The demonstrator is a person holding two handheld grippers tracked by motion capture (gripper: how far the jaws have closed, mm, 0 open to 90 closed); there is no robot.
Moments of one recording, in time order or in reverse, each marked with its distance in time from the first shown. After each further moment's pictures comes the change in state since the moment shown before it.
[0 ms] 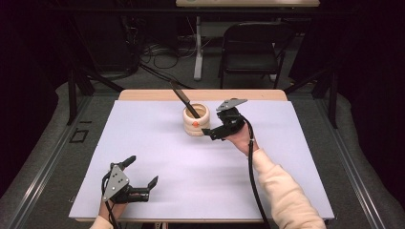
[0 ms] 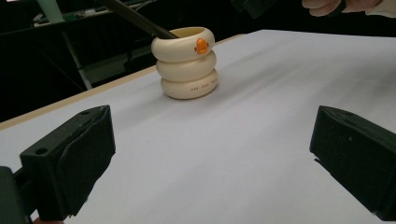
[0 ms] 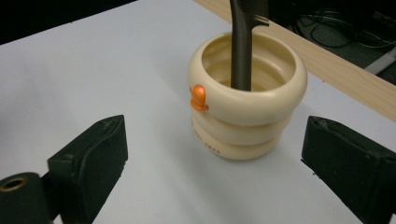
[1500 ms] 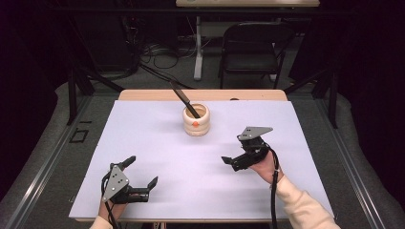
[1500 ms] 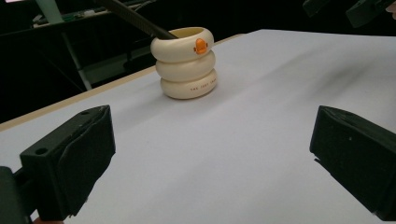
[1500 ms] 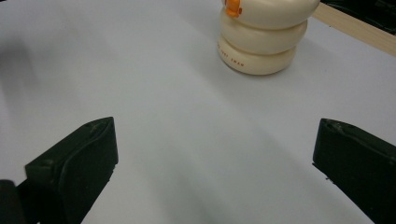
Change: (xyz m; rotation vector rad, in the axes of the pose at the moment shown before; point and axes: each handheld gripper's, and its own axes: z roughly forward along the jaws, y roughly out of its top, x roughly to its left) left arm 0.000 0.000 -0.001 0.001 -0.003 0.008; right arm 0.030 -0.070 -0.070 0.028 0.003 -0.029
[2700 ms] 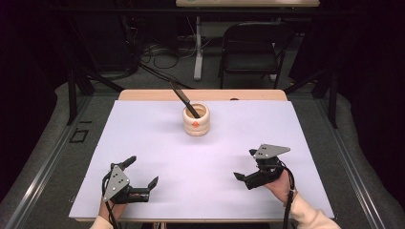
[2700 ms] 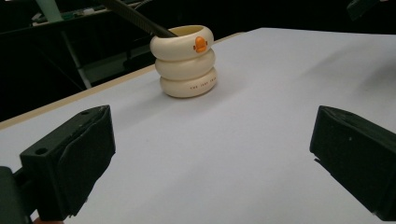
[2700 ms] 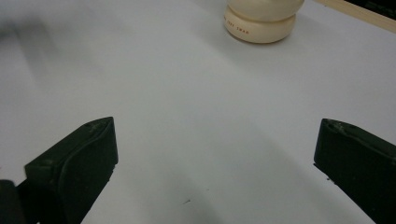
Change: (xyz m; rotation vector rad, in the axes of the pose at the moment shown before) left arm -0.001 0.000 0.001 0.003 0.000 -0.003; right arm 0.017 -0.047 -0.036 -0.026 -0.017 0.001
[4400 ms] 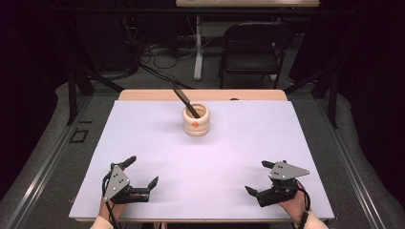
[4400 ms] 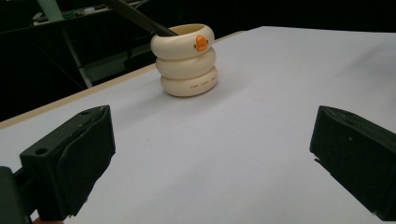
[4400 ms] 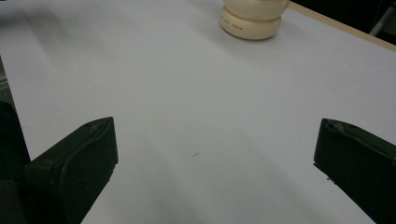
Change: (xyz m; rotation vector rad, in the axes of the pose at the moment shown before) left arm 0.000 0.000 0.000 0.004 0.004 0.003; right arm 0.022 -0.036 -0.040 -0.069 -0.062 -0.043
